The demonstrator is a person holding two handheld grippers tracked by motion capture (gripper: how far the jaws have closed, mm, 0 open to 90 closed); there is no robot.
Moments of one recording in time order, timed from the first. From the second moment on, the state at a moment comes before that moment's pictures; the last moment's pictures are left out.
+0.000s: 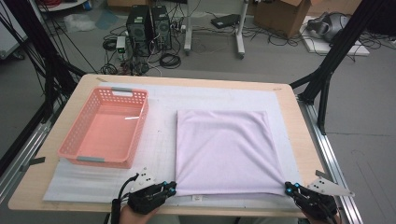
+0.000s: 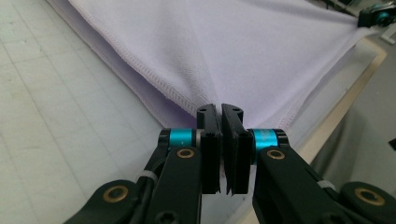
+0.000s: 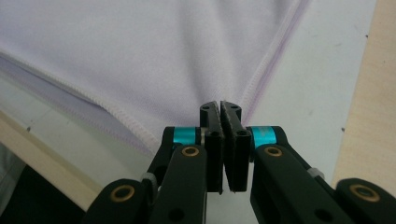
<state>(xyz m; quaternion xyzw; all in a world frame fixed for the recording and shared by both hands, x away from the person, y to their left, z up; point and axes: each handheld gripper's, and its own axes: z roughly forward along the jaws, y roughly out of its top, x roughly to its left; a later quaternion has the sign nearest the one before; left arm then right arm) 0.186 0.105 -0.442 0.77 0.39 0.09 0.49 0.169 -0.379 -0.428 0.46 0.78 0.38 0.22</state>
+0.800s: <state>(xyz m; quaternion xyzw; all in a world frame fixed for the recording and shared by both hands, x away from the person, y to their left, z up) 0.233 0.109 -0.438 0.73 0.41 0.15 0.52 0.231 -0.383 -0.441 0.50 0.74 0.39 0.21</state>
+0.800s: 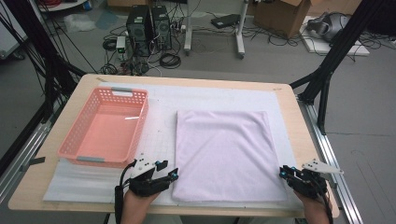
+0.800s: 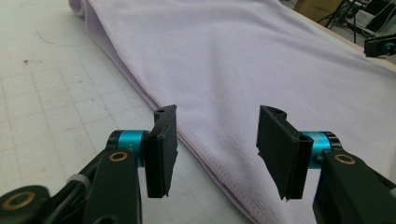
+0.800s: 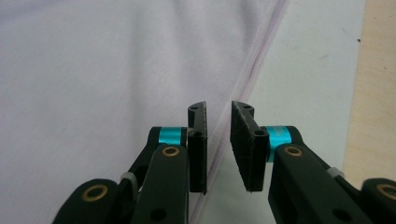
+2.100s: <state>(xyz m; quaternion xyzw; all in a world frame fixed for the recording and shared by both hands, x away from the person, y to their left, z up) 0.298 0.087 -0.453 0.78 0.44 0.13 0.43 0.245 -0.371 -0.445 0.53 0.75 0.37 0.16</state>
